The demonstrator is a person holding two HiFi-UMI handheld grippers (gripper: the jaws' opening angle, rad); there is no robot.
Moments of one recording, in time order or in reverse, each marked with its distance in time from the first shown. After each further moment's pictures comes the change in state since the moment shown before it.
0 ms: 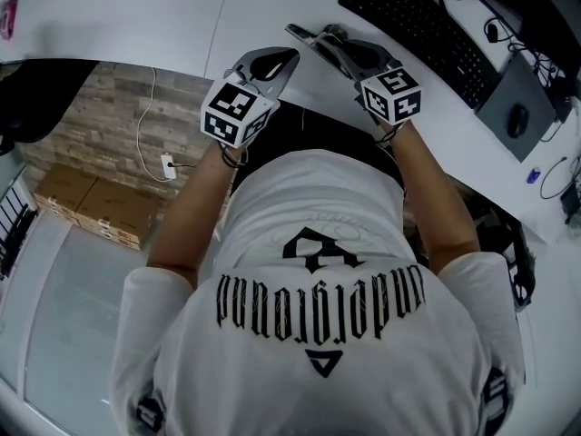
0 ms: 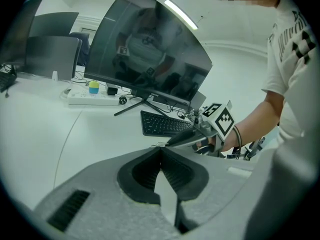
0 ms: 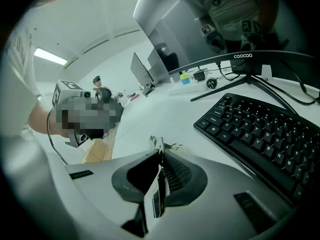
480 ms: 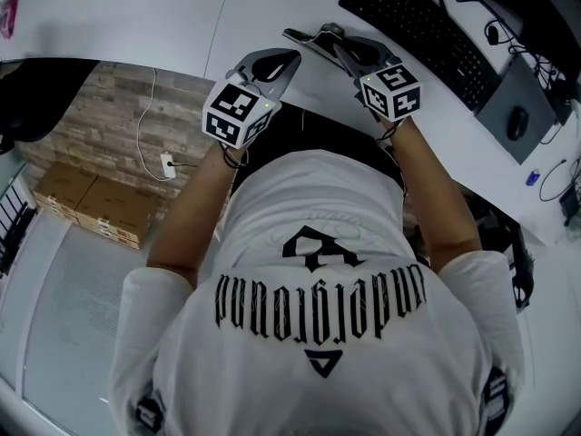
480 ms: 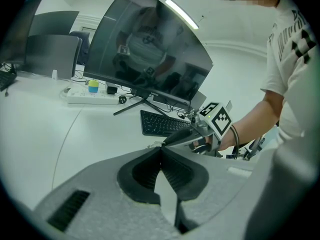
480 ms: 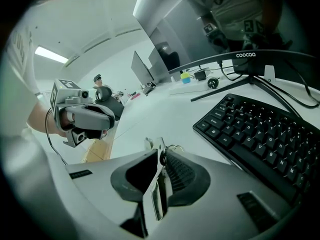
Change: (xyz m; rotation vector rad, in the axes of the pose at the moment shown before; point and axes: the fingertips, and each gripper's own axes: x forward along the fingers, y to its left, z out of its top) left arm 0.005 -0.001 -0.001 -0.007 0.007 -0.002; right arm 0.006 -0.007 0.003 -0.018 0.012 0.007
